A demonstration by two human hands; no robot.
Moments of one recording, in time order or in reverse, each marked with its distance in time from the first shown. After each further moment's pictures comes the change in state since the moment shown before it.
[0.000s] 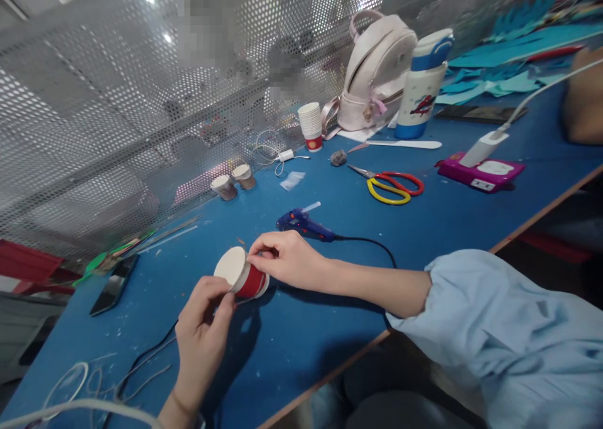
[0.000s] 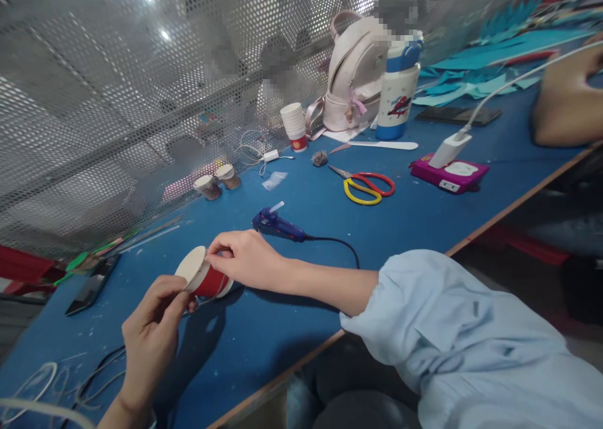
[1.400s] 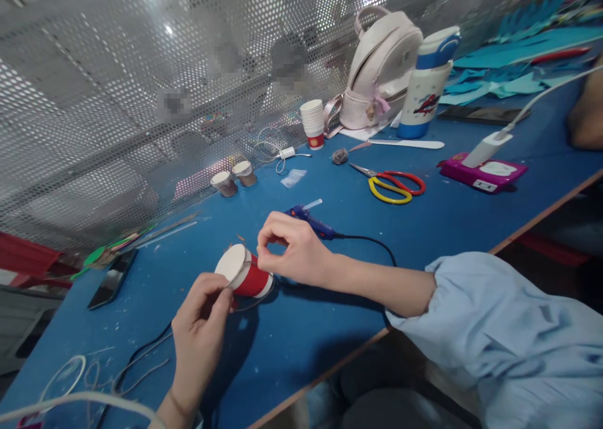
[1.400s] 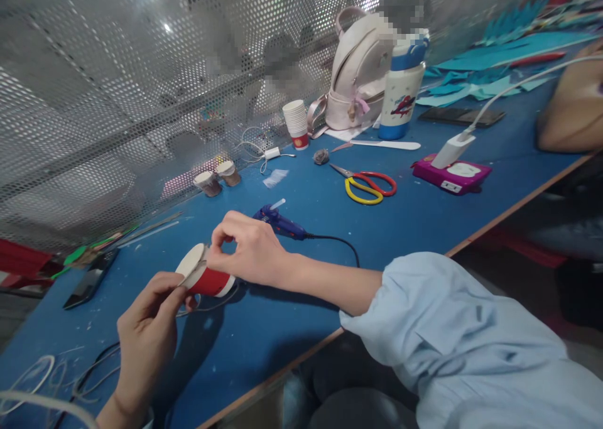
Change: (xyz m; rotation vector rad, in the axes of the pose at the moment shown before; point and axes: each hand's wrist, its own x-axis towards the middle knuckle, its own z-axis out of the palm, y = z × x) left_hand -0.001 0.007 0.002 -0.047 0.042 -0.142; right_hand -0.001 0.002 -0.004 -0.089 0.263 -0.340
